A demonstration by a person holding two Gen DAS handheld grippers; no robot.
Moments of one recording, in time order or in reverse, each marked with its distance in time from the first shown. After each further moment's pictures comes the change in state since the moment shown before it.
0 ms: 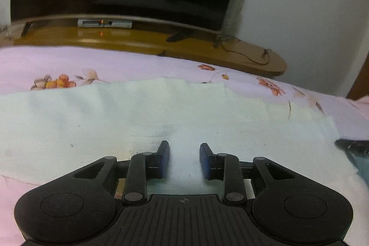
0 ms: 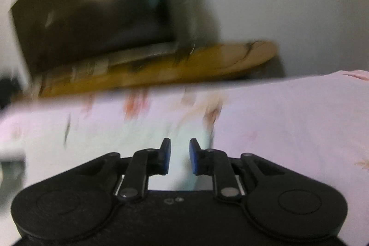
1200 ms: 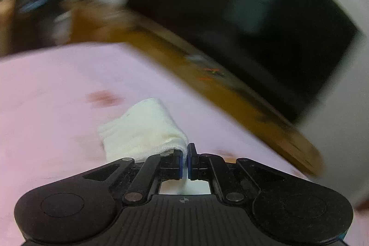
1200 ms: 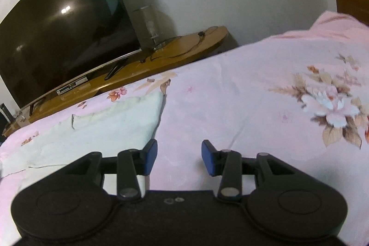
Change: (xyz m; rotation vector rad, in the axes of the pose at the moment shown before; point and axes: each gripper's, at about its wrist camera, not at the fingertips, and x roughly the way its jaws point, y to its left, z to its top) left arm -0.101 0.238 0.040 -0.418 -0.211 0.116; right arm -0.144 -0.038 -0.062 0.279 -0.095 -0.084
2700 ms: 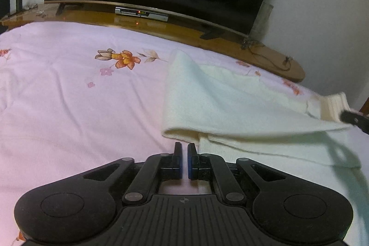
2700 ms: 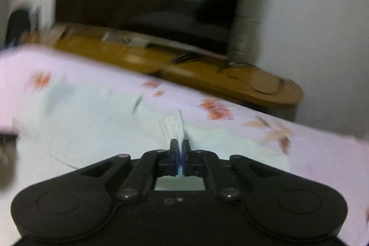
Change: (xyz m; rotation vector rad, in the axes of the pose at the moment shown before) left arm 0.011 -0.146 -0.155 0.278 0.197 -0.053; right arm 0.108 0.221 -0.005 -0.516 -0.027 0.025
